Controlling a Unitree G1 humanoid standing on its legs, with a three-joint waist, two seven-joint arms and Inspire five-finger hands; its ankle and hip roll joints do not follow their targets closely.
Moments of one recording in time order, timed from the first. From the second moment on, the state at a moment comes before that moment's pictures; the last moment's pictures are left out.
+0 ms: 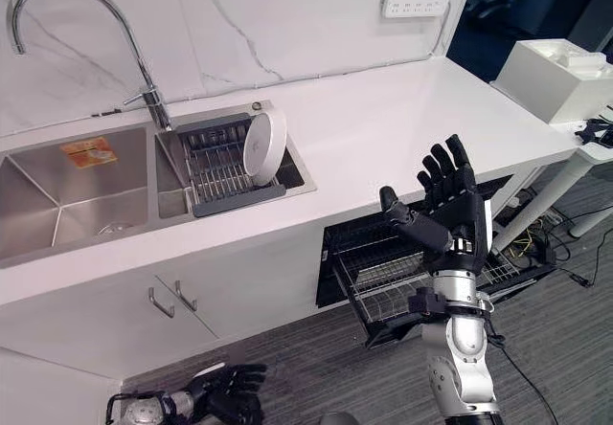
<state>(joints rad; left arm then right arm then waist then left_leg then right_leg) 0.08 0.39 -0.42 0.74 -0.14 -0.05 -0.37 0.03 -0.41 -0.01 -0.10 0.64 -0.37 -0.11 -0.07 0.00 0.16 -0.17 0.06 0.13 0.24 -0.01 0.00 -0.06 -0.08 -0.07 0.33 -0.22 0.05</state>
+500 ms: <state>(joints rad) 0.07 0.26 -0.19 1.01 -0.15 -0.15 -0.09 -0.34 -0.46 0.11 0.12 0.78 -0.09 -0.11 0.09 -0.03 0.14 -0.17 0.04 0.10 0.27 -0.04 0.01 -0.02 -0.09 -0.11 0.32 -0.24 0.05</state>
